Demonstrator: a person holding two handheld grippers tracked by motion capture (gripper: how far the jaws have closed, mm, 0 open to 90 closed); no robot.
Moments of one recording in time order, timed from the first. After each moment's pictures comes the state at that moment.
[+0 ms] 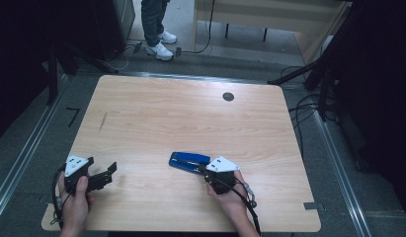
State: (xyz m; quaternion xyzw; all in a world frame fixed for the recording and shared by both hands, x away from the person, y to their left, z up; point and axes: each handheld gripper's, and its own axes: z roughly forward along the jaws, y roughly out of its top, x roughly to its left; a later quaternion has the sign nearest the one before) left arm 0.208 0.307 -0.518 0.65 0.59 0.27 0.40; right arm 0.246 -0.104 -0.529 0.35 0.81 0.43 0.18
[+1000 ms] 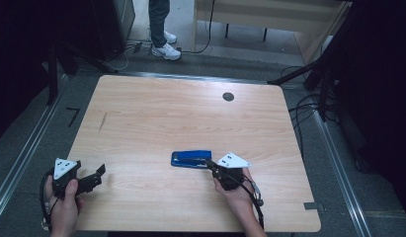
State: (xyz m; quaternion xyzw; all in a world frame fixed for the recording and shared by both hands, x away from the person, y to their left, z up) left arm 0.202 0.323 -0.524 0.65 0.60 0.28 0.36; right arm 0.254 -0.131 -0.526 0.37 0.79 0.46 0.18
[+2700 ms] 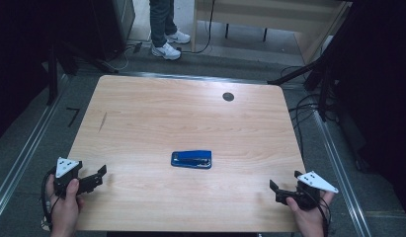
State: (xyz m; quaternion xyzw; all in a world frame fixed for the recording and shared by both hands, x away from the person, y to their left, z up) left arm 0.204 0.323 -0.524 0.66 0.61 0.27 0.36; right arm 0.204 -0.329 -0.532 0.52 0.70 0.42 0.24
